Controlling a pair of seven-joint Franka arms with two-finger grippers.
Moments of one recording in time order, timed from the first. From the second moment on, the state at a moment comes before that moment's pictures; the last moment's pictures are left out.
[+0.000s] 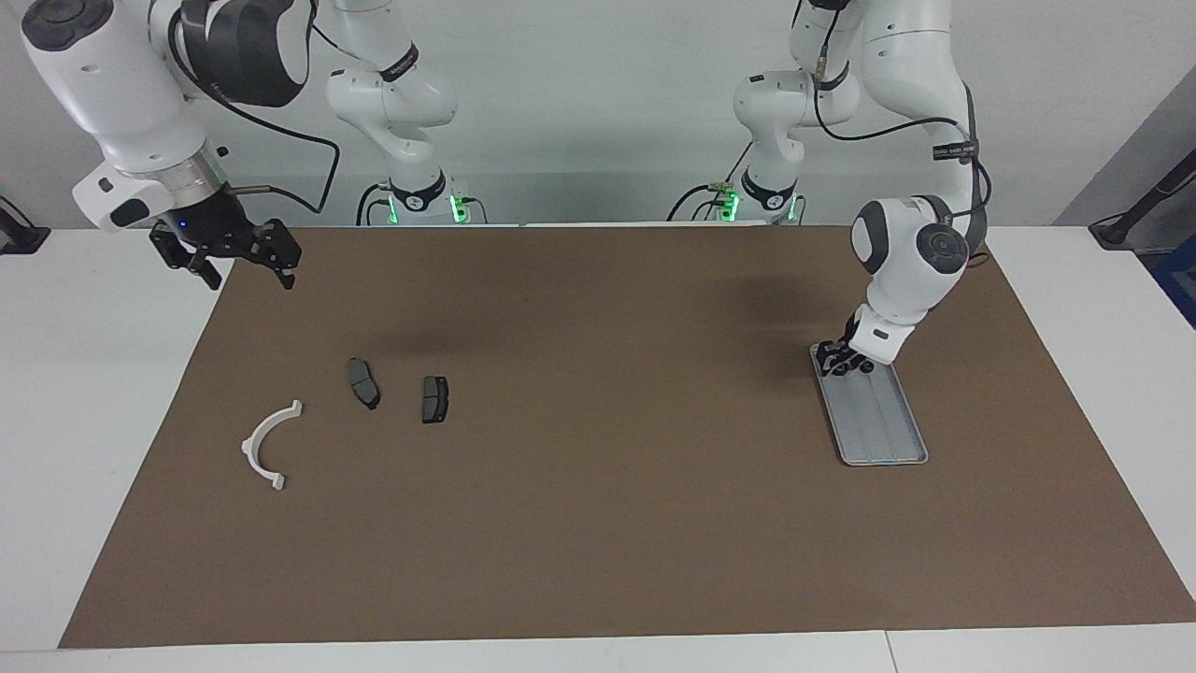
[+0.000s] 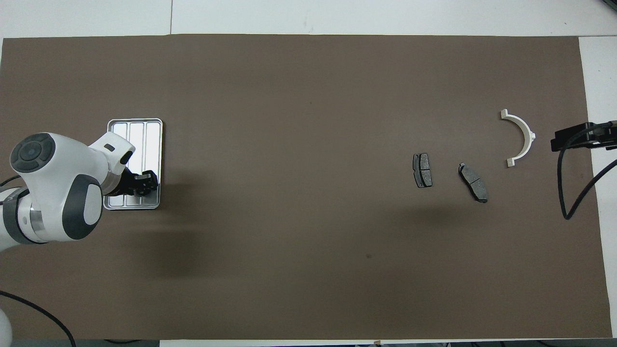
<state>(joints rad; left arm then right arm) -0.02 0.14 -0.02 -2.23 -0.01 2.30 -0.18 -0.08 0.00 -0.02 -1.68 -0.02 1.67 -0.10</state>
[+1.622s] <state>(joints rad) -0.43 0.24 -0.03 -1.84 -0.02 2.09 -0.81 -0.09 0.00 -0.03 -1.68 -0.02 1.69 -0.10</state>
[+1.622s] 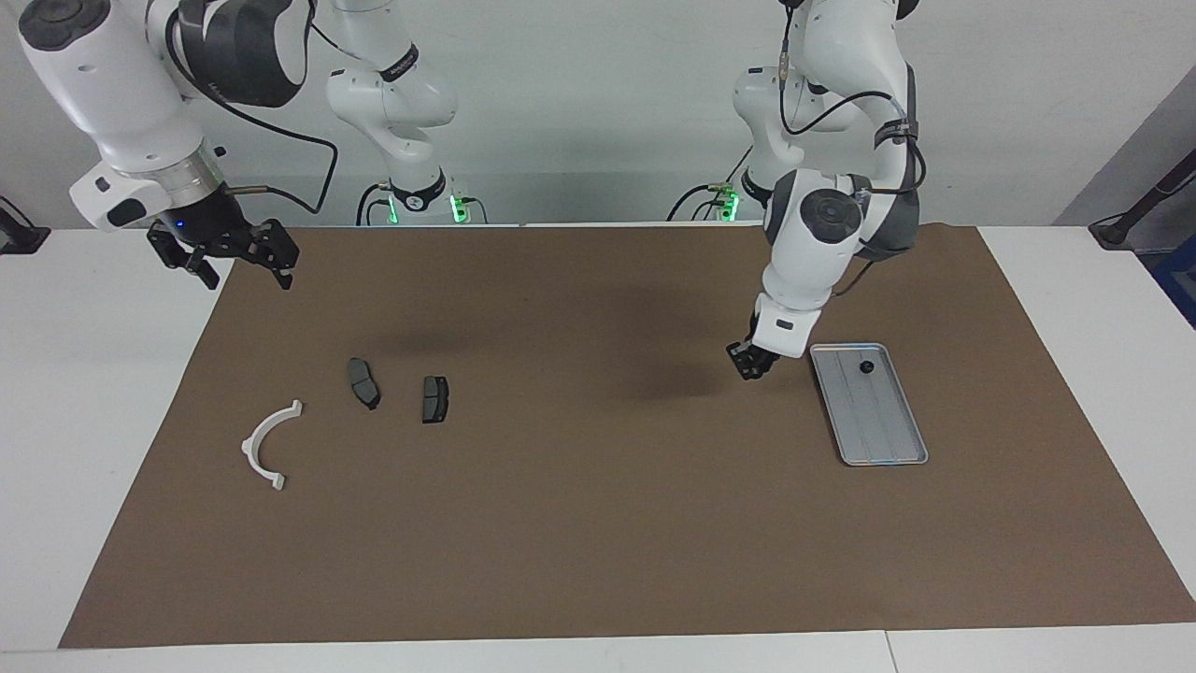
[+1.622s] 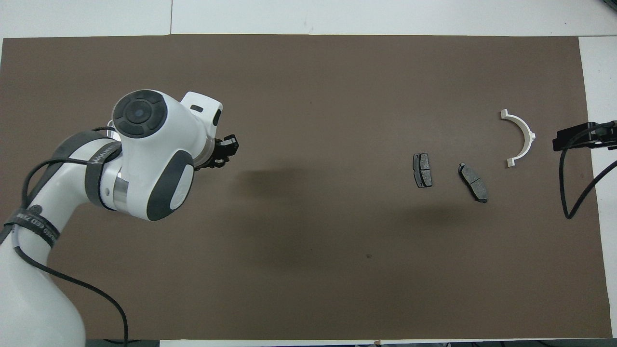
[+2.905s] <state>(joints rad) -0.74 0.61 -0.02 -1.48 -0.08 2.08 -1.20 -0.08 0.00 -0.02 -1.68 -0.02 1.69 -0.11</state>
